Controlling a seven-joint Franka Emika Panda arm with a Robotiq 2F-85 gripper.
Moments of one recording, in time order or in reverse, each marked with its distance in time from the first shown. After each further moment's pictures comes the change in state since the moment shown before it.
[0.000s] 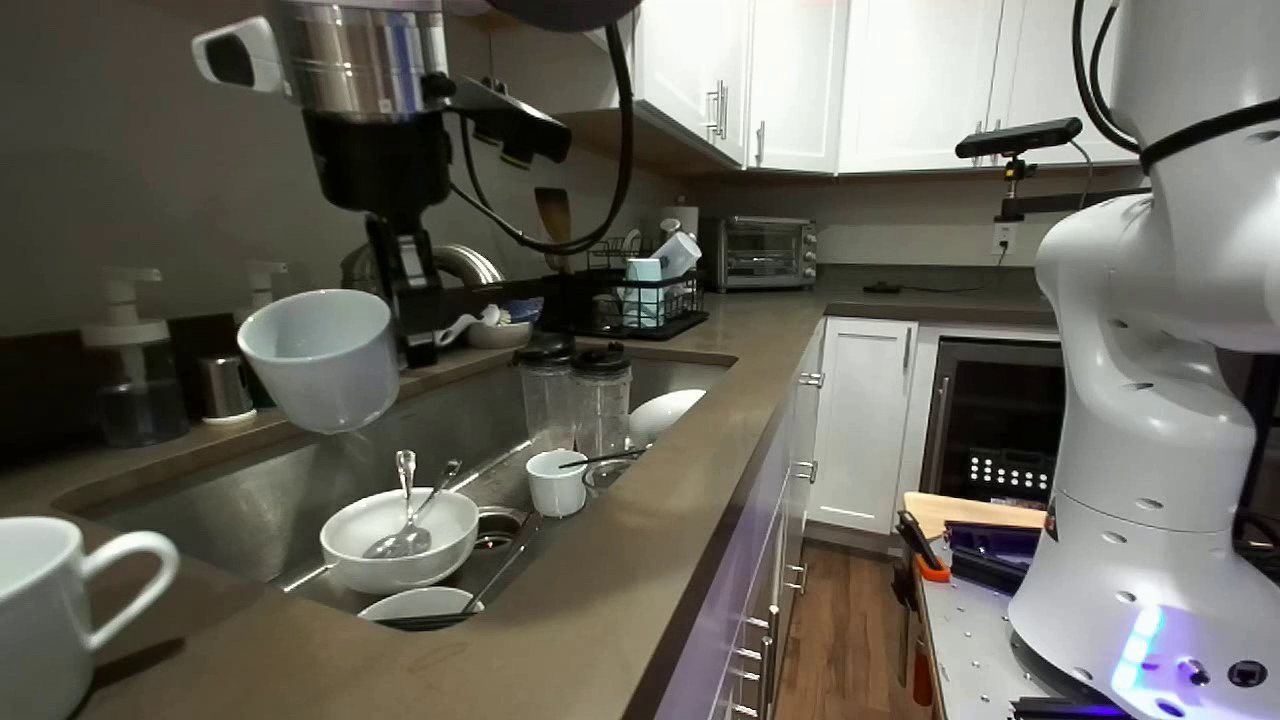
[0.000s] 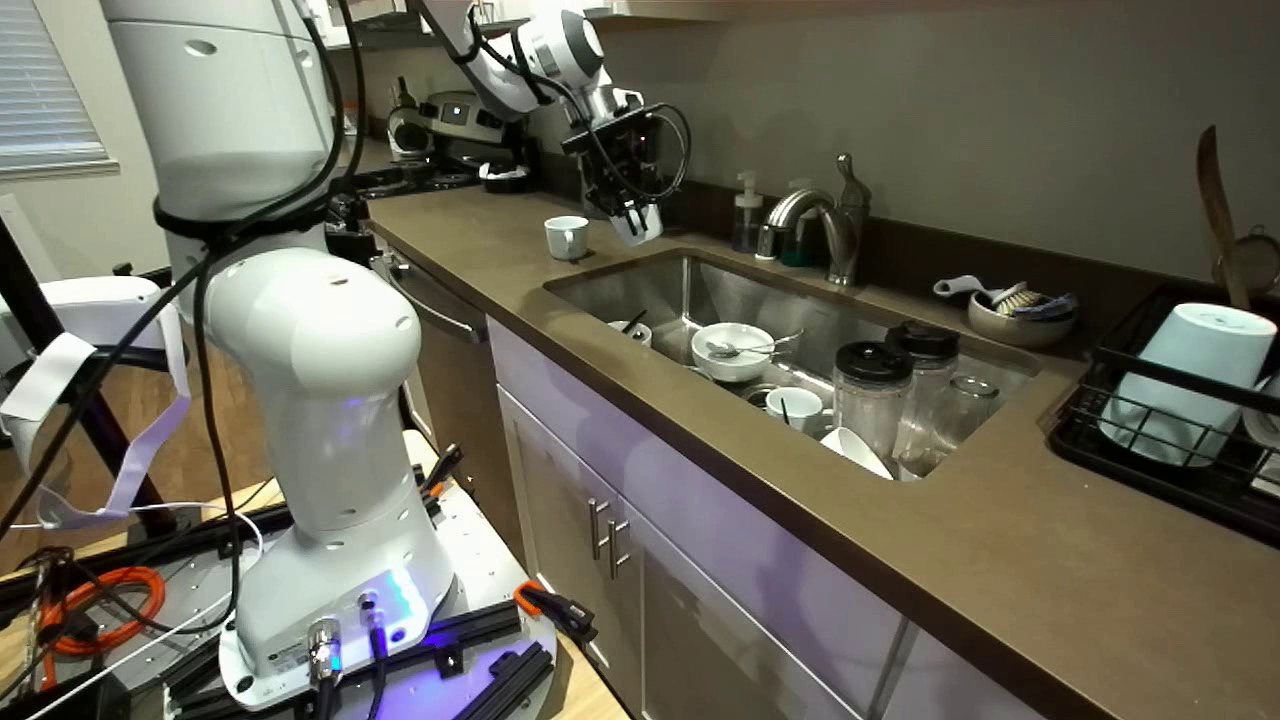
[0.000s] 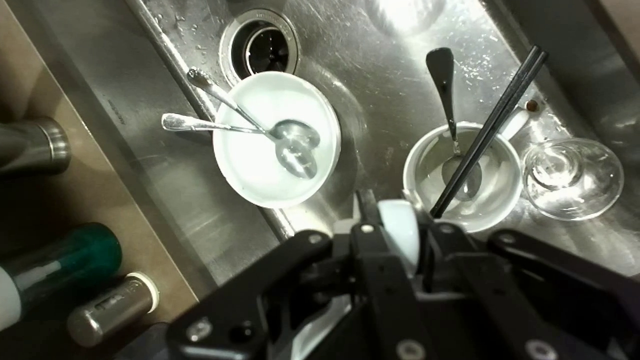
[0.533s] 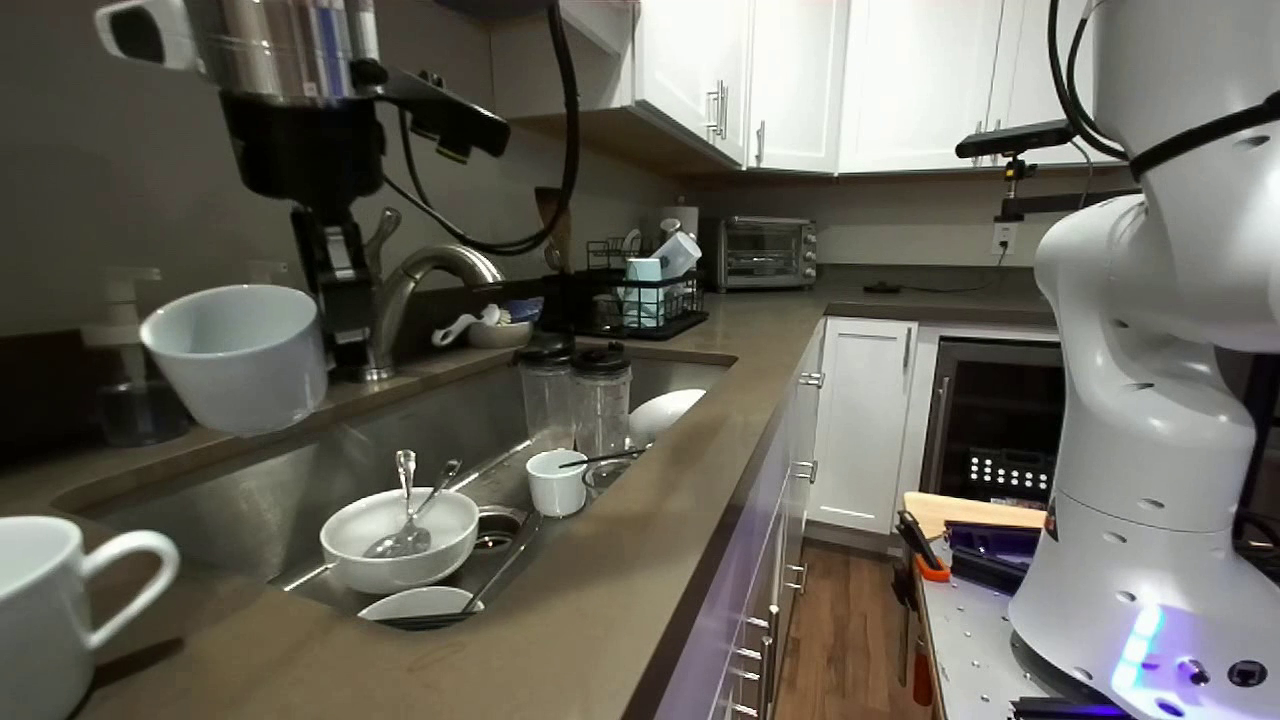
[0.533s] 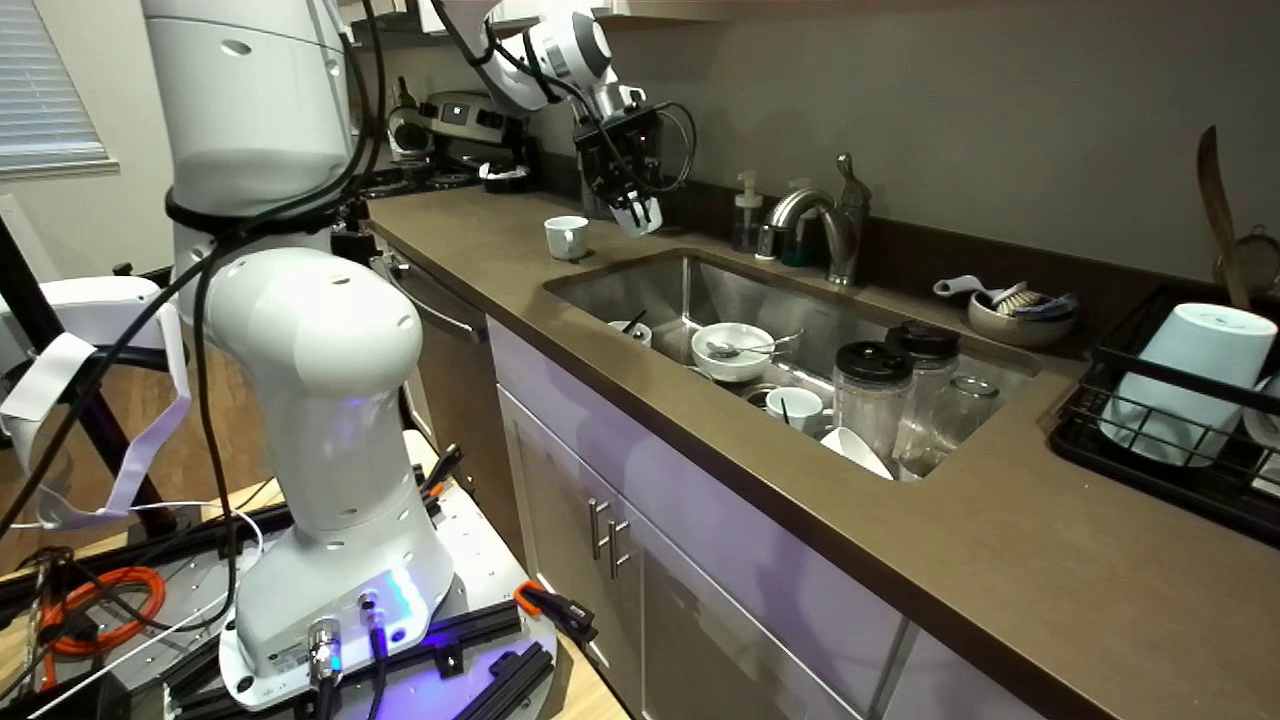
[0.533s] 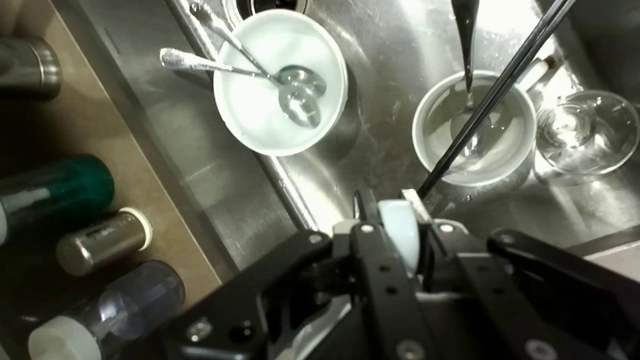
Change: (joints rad) arm 0.014 0.096 0.002 0.127 -0.001 0.020 -0.072
